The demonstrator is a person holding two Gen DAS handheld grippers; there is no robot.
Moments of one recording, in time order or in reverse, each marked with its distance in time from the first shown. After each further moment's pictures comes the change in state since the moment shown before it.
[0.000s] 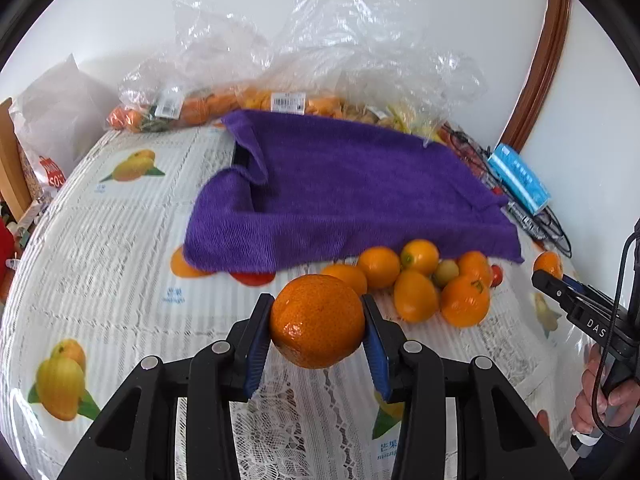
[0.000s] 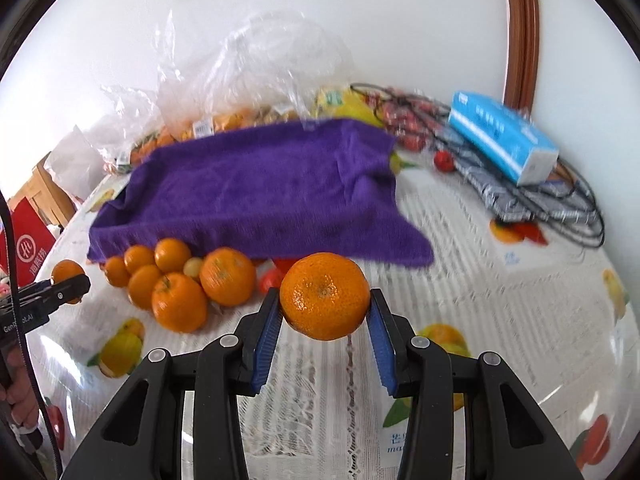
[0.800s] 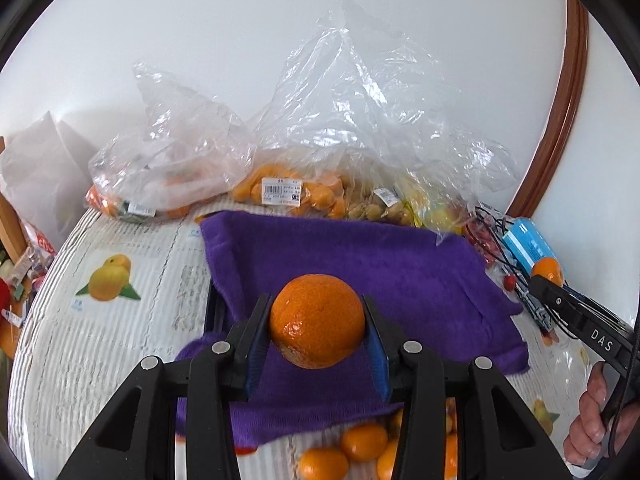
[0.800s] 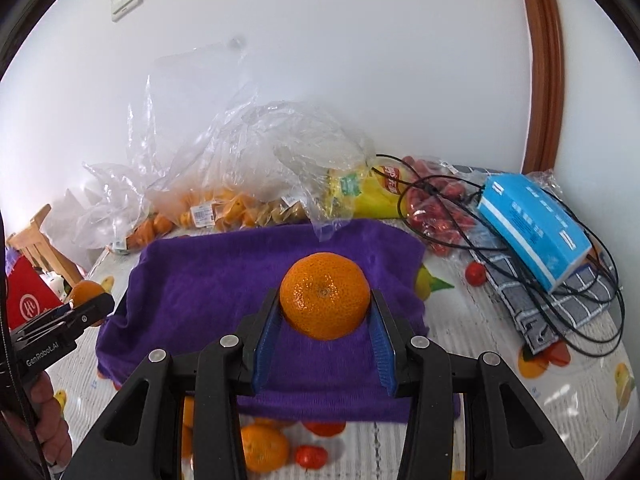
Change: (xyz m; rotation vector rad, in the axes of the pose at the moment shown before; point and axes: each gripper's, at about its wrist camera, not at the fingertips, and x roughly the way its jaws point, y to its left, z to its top) left arm 0.037 -0.012 0.100 -0.019 -0.135 0.025; right arm 0.032 0.015 0.111 0.038 -0.118 0.026
